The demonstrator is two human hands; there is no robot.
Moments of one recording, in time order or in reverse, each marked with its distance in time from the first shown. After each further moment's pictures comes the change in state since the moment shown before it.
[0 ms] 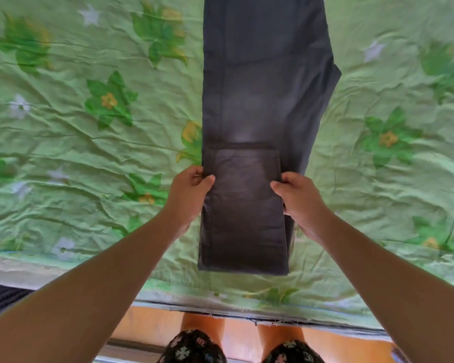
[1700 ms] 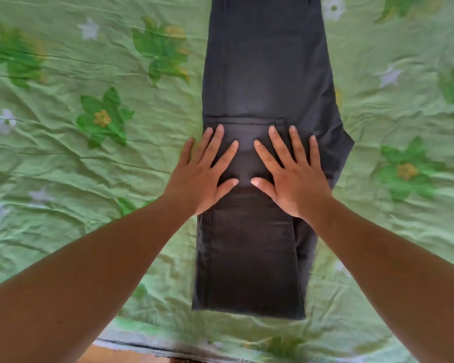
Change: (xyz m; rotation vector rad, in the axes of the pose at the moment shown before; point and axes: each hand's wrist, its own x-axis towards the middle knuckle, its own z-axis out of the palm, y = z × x) left_hand 0.102 0.009 0.007 1.523 0.007 0.792; right_hand 0.100 -0.023 -0.006 -1.476 0.189 -0.758
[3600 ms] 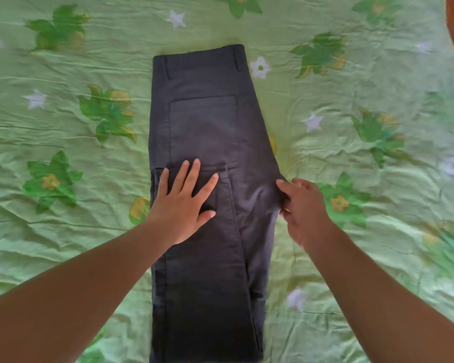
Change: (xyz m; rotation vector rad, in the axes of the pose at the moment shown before) left_hand 0.064 0.035 -0.033 0.079 -0.117 0.039; right_hand -0.012 0.078 -0.055 1.921 0.245 1.192
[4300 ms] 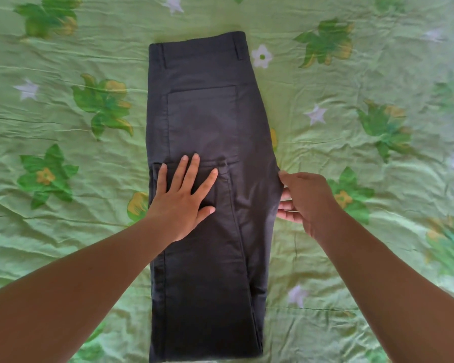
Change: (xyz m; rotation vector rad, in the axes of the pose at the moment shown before) left_hand 0.002 0.002 0.011 -0.024 0.026 0.007; right_hand -0.016 -0.026 -0.001 -0.345 -0.065 0.017
